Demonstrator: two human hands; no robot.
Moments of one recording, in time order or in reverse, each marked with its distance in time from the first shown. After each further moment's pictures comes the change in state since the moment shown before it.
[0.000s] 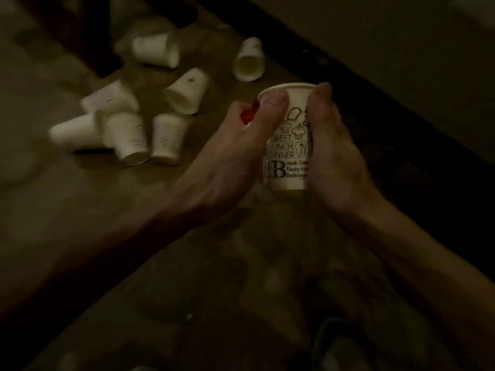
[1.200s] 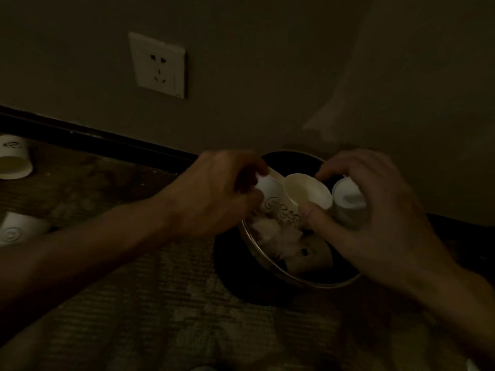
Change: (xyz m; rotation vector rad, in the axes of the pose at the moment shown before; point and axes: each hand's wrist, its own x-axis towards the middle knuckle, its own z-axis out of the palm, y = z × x) left_hand 0.031 0.101 0.251 0.688 -0.791 0.539; right_hand -0.170 -0.033 -0.293 -0.979 0.569 -0.176
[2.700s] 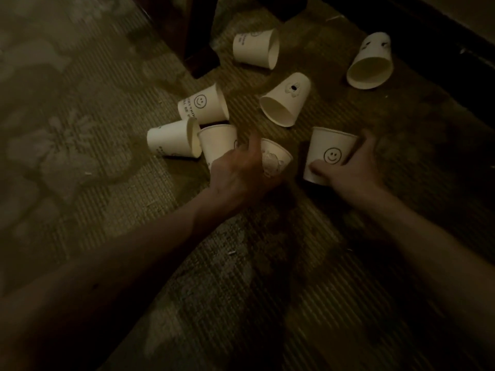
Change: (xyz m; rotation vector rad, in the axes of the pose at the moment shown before) left_hand -0.314 -0.352 -0.036 0.517 0.529 -1.016; right_hand 0.077 -0.286 0.444 0.630 -0.666 0.284
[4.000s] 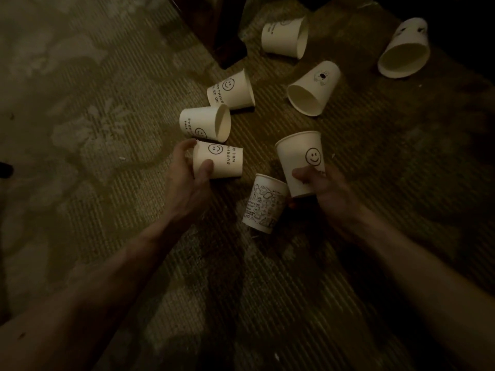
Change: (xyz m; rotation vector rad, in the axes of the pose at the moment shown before) left_hand -0.076 -0.083 -0.026 -0.731 0.242 -0.488; right_hand -0.052 0.006 0.052 0.538 -0.489 0.076
